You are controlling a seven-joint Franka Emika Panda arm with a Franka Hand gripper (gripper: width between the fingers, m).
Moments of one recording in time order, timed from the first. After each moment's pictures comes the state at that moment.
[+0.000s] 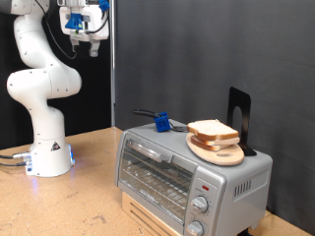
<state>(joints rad) -0.03 -0.77 0.00 -2.35 0.03 1.58 2.32</state>
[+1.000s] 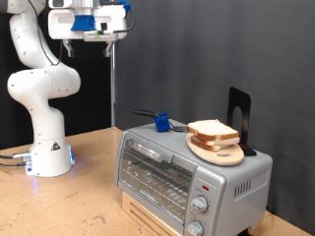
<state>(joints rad) 0.11 -0.73 -0.09 -2.35 0.03 1.71 1.51</state>
